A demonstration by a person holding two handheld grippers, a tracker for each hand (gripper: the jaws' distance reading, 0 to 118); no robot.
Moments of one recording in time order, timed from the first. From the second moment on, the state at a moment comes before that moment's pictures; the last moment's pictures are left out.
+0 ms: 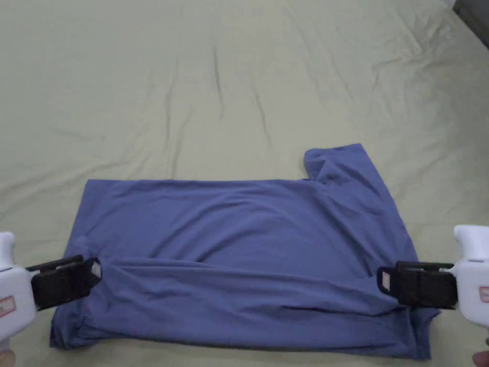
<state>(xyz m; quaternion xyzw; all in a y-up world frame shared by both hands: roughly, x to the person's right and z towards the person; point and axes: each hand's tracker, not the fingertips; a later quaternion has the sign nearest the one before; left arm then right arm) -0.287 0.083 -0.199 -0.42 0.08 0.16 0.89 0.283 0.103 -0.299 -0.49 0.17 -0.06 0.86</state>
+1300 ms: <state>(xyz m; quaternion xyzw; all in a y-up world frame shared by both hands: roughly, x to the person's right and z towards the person) -0.289 0.040 -0.403 -0.42 0.08 0.07 0.90 0.247 0.047 -0.412 -0.48 0.13 0.00 0.87</state>
